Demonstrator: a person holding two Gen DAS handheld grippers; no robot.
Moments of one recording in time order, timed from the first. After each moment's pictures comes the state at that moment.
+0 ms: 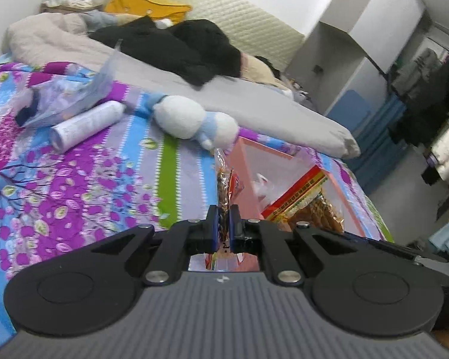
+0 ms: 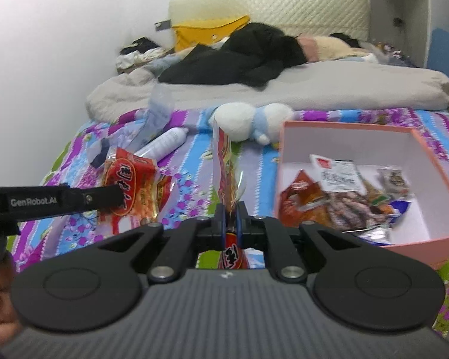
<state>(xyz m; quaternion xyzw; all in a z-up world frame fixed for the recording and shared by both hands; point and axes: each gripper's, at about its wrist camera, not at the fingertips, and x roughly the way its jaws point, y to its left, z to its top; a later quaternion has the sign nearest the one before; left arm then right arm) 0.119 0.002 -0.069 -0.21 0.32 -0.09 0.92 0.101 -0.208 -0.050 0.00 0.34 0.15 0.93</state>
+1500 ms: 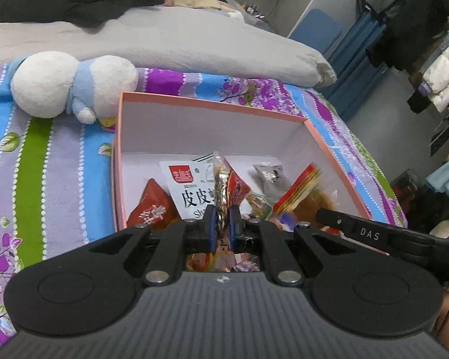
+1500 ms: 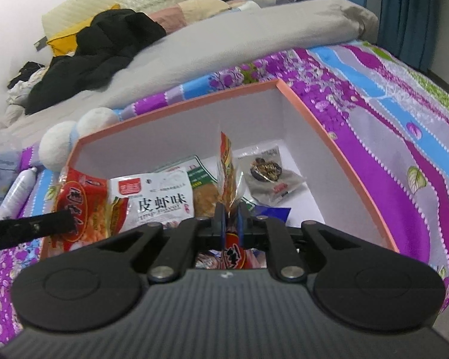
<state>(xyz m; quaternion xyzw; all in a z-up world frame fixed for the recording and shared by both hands) 0.354 -0.177 -0.155 -0.14 0.43 -0.19 0.87 0.271 -0.401 -0.141 0.09 0.41 -0.03 0.91</state>
